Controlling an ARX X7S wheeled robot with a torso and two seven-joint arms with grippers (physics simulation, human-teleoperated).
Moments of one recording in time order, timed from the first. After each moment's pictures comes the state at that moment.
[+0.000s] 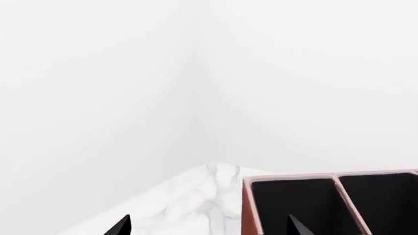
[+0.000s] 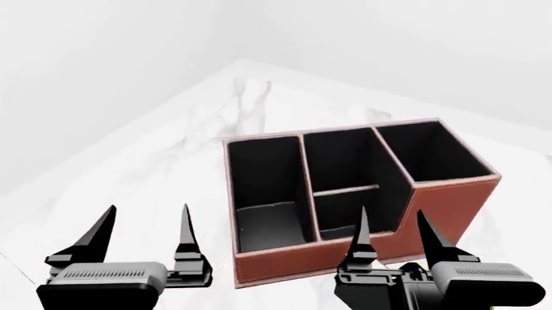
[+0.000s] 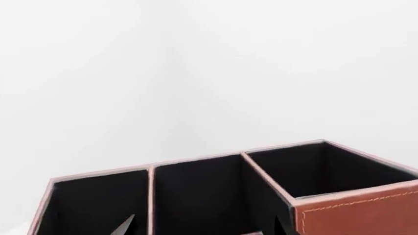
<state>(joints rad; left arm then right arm) 0.17 -0.26 0.13 0.78 -0.21 -0.34 -0.31 -0.15 0.26 -0.14 -0.59 0.30 0.14 0.28</state>
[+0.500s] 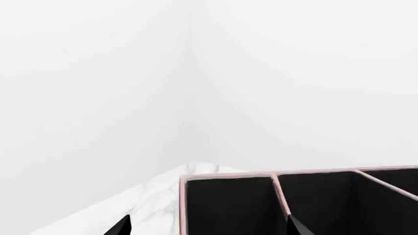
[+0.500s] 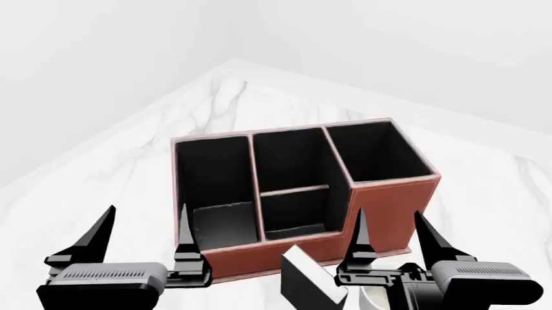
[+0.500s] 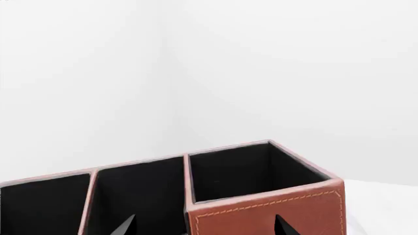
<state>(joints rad) 0.17 -0.28 0.14 0.78 -0.21 -0.33 -0.33 -0.15 0.27 -0.15 -0.59 0.34 0.15 0.29</state>
